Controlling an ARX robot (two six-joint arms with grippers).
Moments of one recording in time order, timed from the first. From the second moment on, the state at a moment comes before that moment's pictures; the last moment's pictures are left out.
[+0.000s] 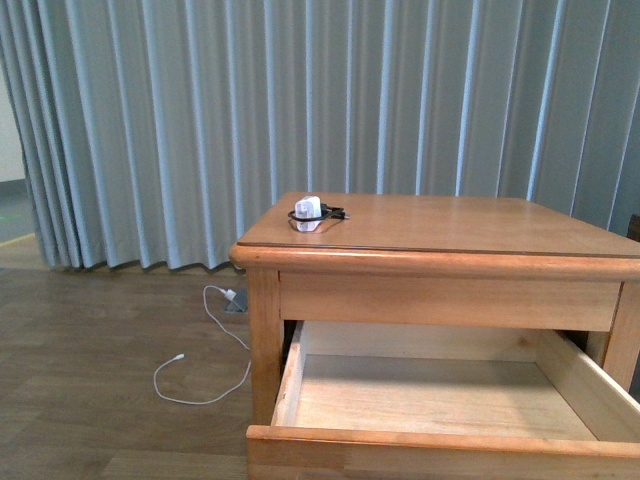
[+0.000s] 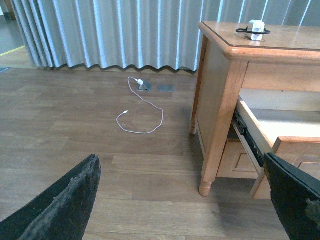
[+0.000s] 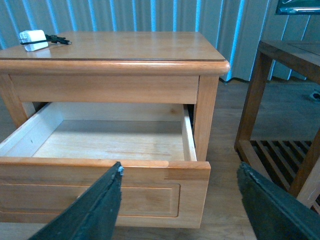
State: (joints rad) left arm 0.00 0.00 0.01 0.00 0.00 0.00; right arm 0.00 0.34 0.03 0.31 0.00 -0.01
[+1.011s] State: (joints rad) left arm -0.31 1.61 0.97 0.52 -0.42 -0.09; right arm 0.00 0.34 0.03 0.31 0.00 0.00
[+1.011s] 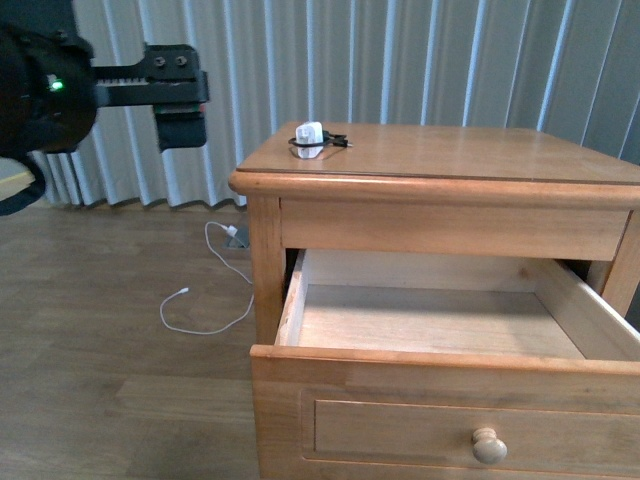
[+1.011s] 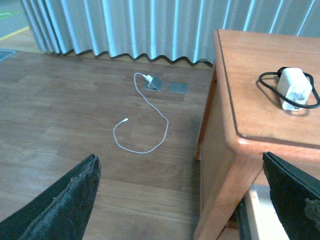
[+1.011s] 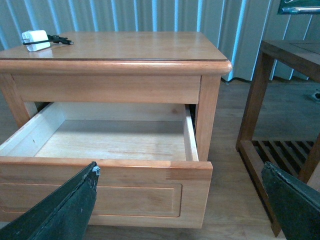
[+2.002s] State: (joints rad) left arm -0.40 2.33 1.89 0.34 -0.33 -0.20; right arm 0.00 0.34 0.03 0.31 0.00 0.00
